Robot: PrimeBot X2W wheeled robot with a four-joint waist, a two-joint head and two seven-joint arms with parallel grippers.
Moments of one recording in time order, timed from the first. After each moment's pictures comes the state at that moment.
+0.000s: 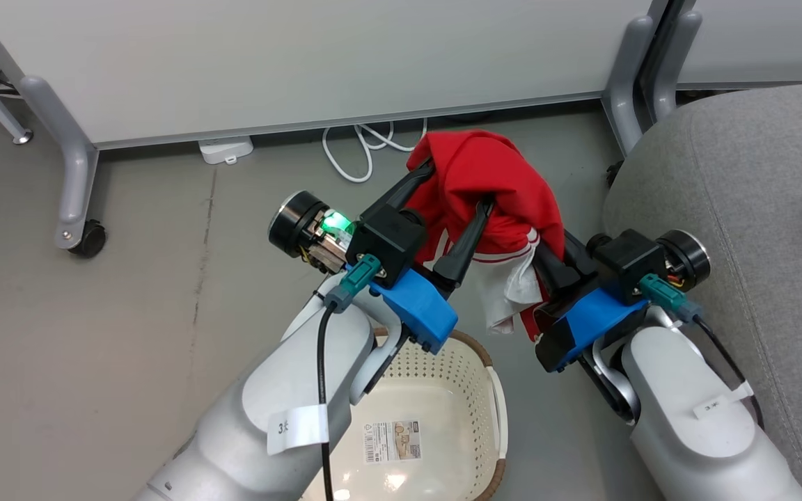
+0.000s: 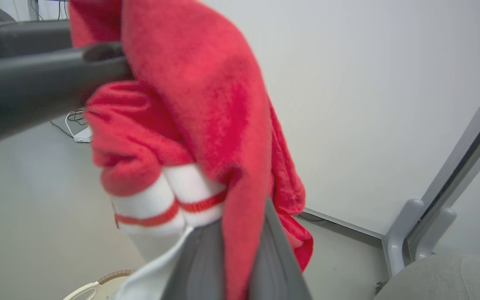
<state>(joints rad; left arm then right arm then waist) -0.74 0.05 -0.79 0.56 -0.39 -0.04 -0.26 -0.57 -0.13 0.39 0.51 0.14 0.13 -0.26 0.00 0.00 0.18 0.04</state>
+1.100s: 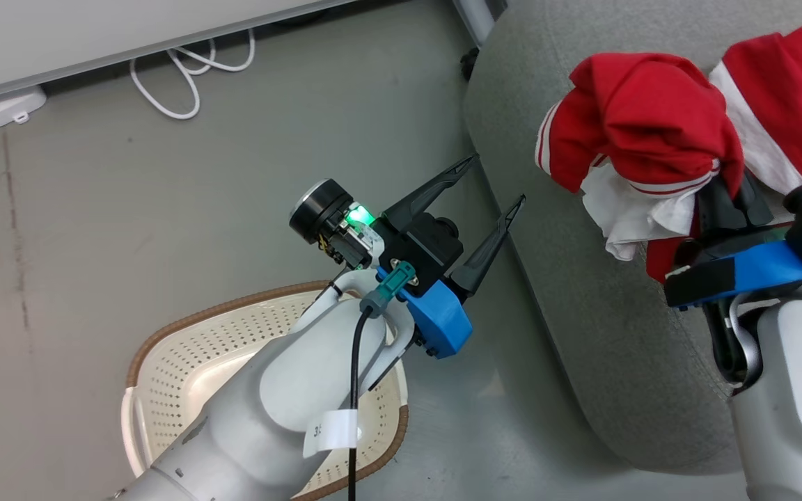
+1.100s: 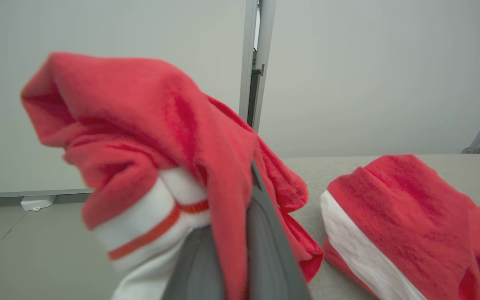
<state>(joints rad) -0.80 0.05 -0.87 0.61 -0.32 -0.08 -0.26 -0.52 -0.15 0.00 0.35 0.14 0.13 -0.26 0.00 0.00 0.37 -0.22</state>
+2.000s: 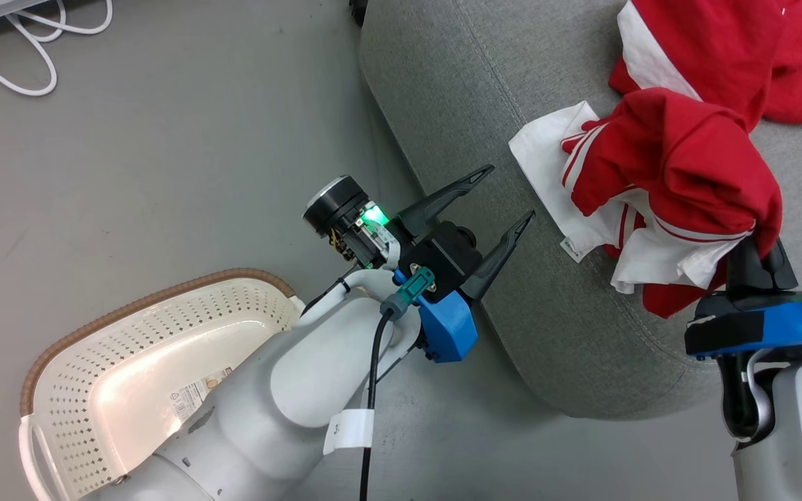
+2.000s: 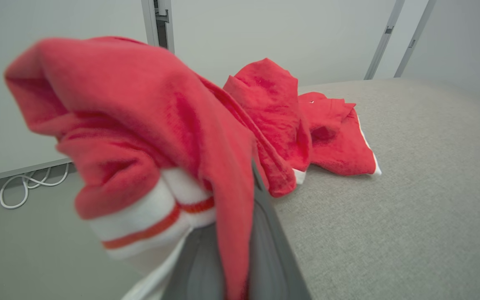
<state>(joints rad) -0.84 0.05 -0.95 0.66 -0.29 -0.11 -0.26 -0.36 -0.07 -0.17 0.27 0.15 0.13 -0.26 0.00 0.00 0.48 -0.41</state>
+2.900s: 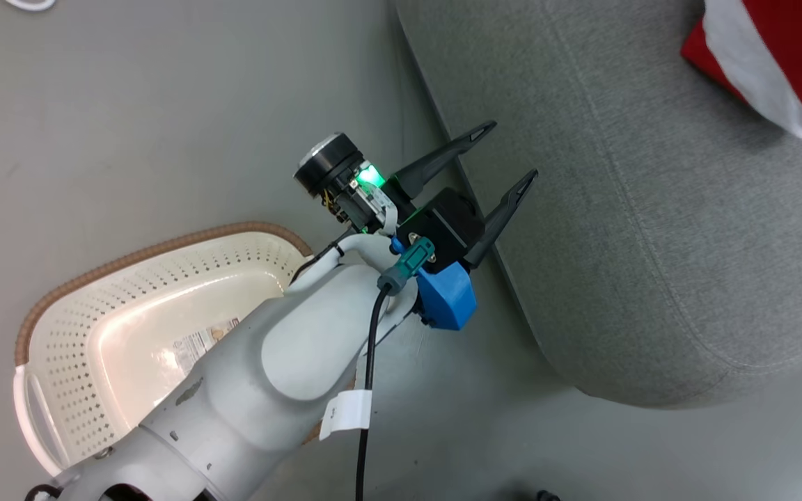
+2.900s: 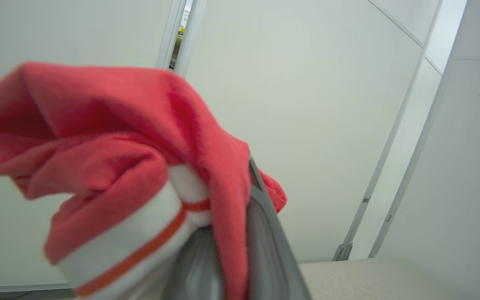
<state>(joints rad) -0.90 0.07 -0.95 0.64 -0.27 -0.10 -0.26 -0.82 -0.35 -0.22 0.19 0.18 0.13 -0.26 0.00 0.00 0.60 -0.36</state>
